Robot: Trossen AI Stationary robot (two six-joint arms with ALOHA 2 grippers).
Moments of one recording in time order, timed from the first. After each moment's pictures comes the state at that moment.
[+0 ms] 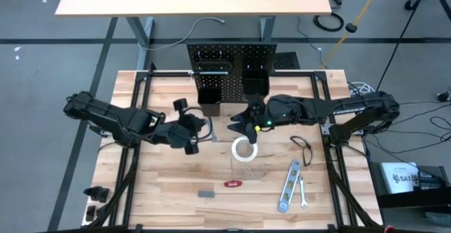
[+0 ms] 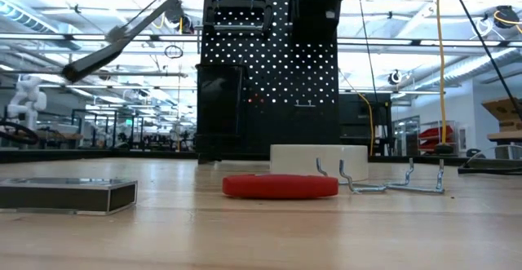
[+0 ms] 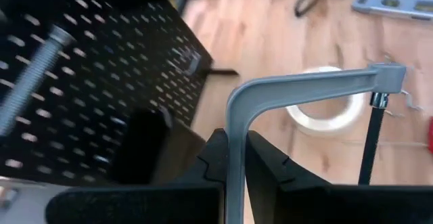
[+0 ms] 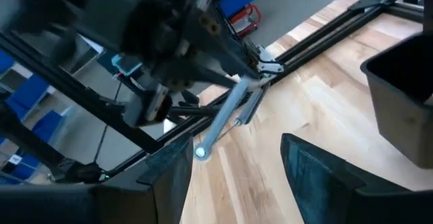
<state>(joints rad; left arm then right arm) -0.32 1.34 1.37 -0.86 -0.67 -0.12 0.09 1.40 1.27 -0.14 0.08 0.68</state>
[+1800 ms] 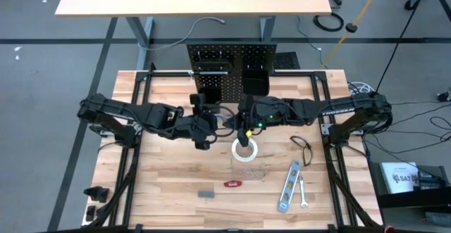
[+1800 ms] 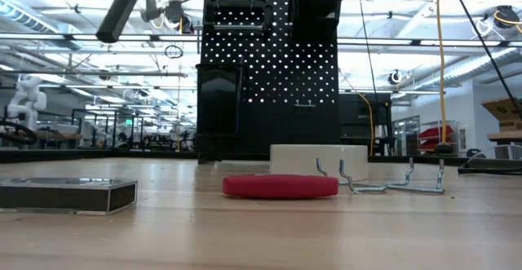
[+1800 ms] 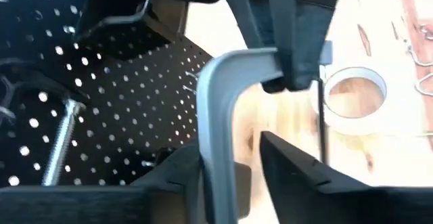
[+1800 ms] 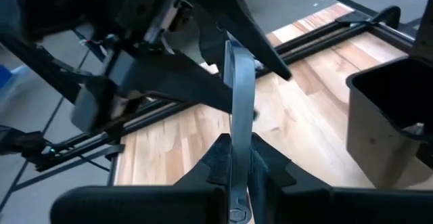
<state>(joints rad) -0.24 1.54 1.62 -0.96 -0.61 0.11 0.07 1.50 1.32 -0.16 0.10 0.47</state>
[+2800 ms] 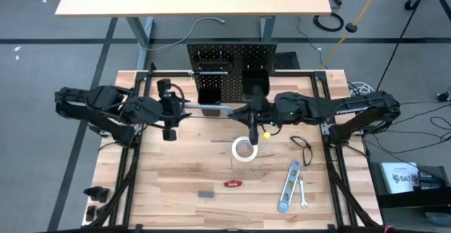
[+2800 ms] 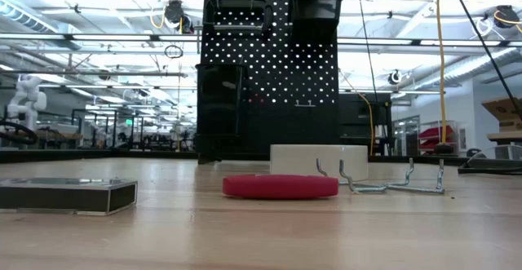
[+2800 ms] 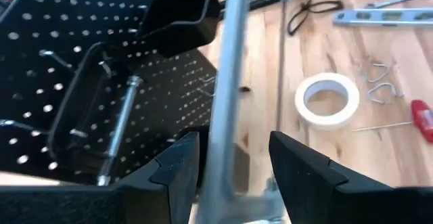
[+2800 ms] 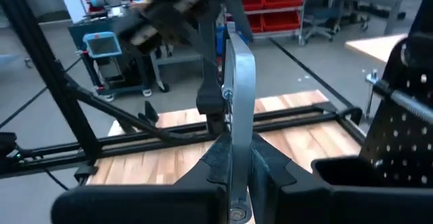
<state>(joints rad) -0.26 1.24 1.62 -1.09 -0.54 0.11 0.12 1.39 1.32 -0.08 0.20 0.17</state>
